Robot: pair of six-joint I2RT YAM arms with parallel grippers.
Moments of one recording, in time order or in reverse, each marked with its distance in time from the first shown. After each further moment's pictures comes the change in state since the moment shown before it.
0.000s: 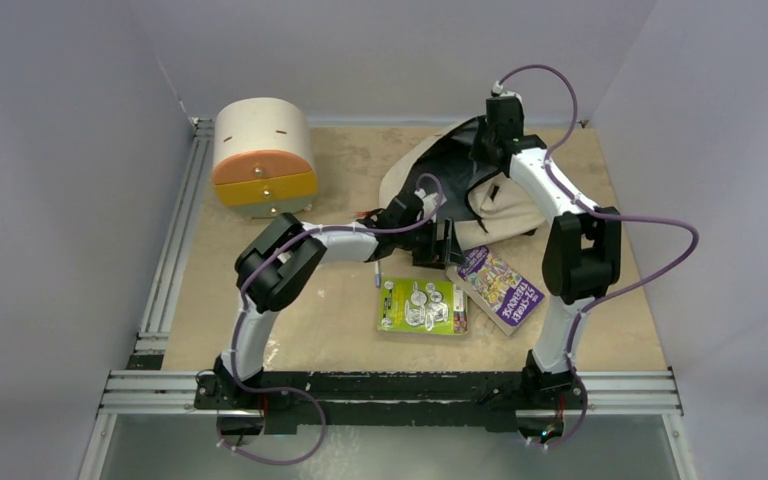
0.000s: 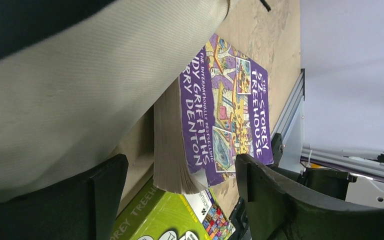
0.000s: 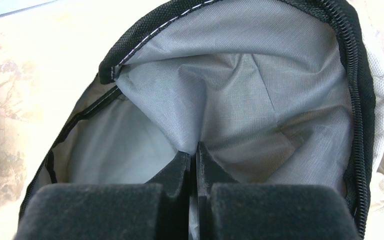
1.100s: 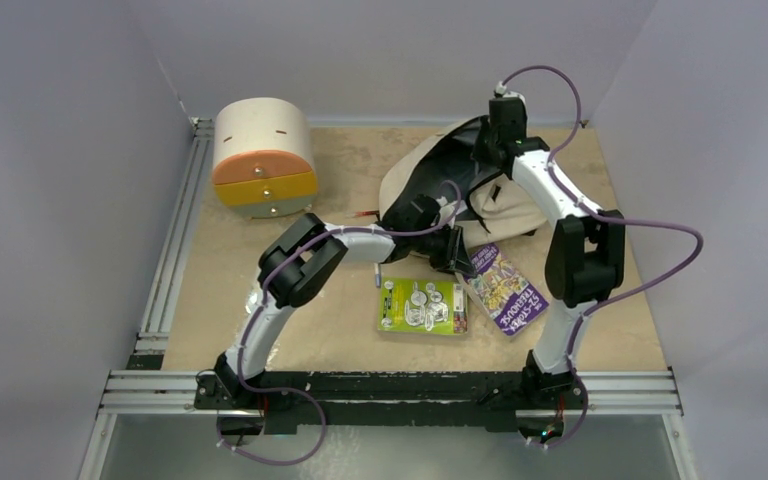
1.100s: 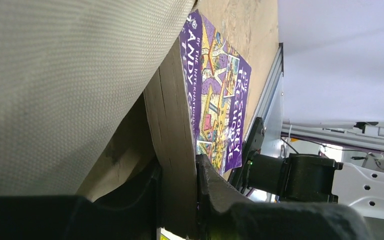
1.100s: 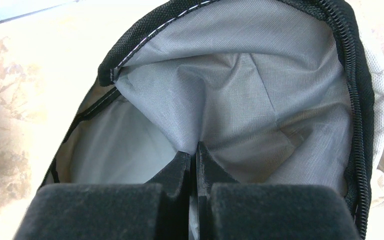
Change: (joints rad) left arm -0.048 0.156 0.153 0.028 0.148 -0.046; right arm -0.006 -0.023 -0.028 0.017 -0.003 0.004
